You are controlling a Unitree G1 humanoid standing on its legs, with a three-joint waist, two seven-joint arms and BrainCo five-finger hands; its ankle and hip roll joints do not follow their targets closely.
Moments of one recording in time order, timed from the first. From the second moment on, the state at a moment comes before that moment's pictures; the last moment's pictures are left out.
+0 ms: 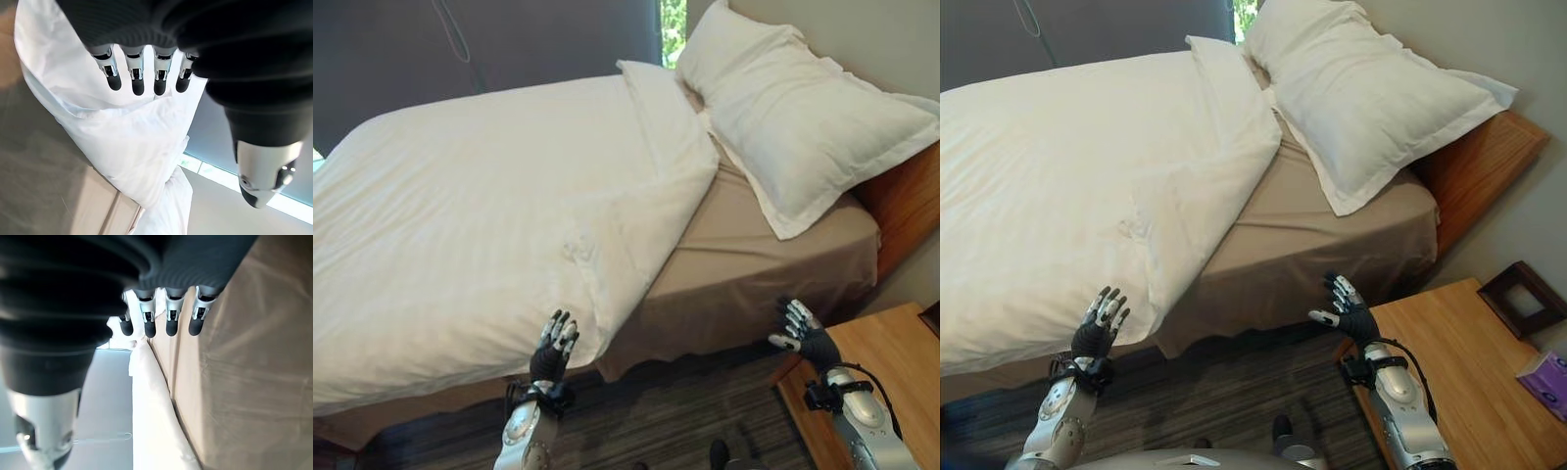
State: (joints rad) left arm 0.16 0.28 -0.07 0.37 -0.72 -0.27 -0.08; right arm 0.18 -0.44 0.13 0.13 0.41 -0.22 0.09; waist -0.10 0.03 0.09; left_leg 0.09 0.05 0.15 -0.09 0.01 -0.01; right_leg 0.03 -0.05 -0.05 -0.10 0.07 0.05
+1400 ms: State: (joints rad) left arm -1.03 1.02 -0.22 1.29 -0.35 -0.13 0.11; right arm 0.06 -0.54 0.28 0.20 0.50 -0.20 0.17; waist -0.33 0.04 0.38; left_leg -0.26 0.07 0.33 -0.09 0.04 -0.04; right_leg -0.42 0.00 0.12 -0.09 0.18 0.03
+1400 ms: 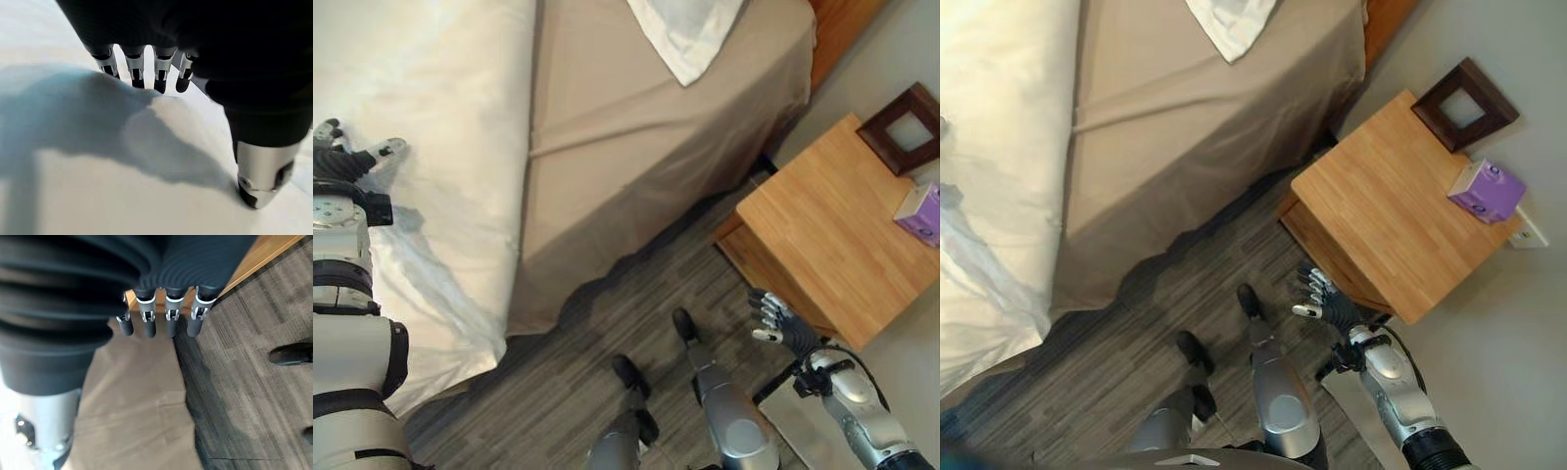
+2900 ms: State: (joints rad) left arm -0.67 0.60 -0.48 -0.11 -0.78 -0.27 -0.15; right arm 0.09 -0.52 0.21 0.33 0.47 -0.22 0.14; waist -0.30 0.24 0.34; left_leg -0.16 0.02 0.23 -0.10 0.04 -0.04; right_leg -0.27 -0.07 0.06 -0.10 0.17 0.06
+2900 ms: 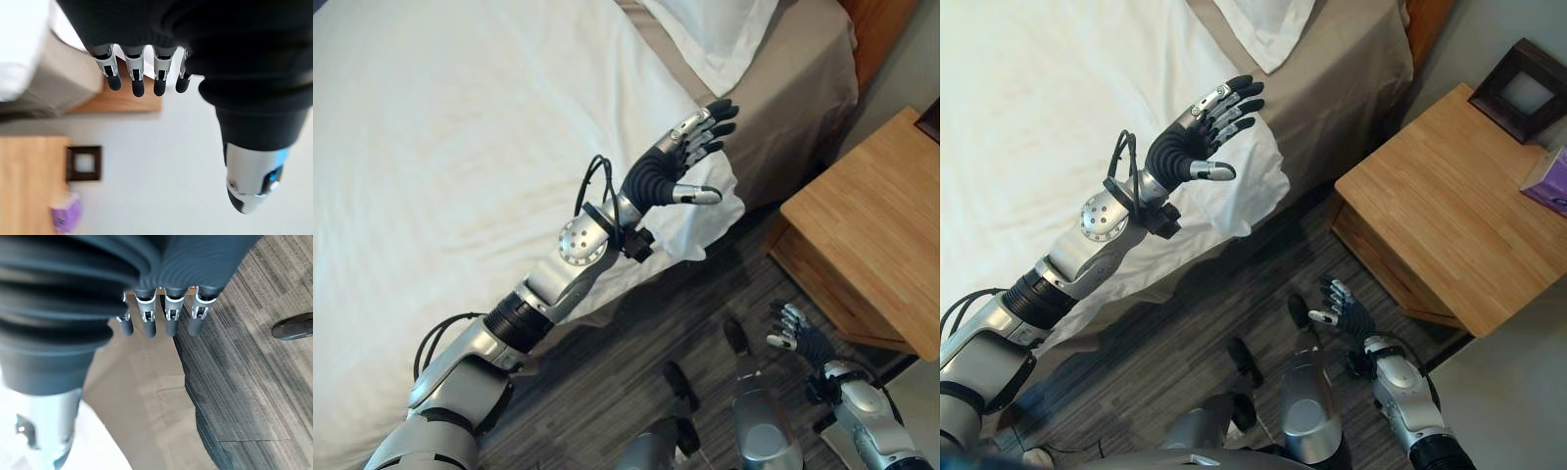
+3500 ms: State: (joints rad) left arm 0.25 0.31 -0.28 0.02 -1.10 -0.23 -0.17; right arm -0.62 -0.66 0.08 0.44 0.68 -0.27 -0.07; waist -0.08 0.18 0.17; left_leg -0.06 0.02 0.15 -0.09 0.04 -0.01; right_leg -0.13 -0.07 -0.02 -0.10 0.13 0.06
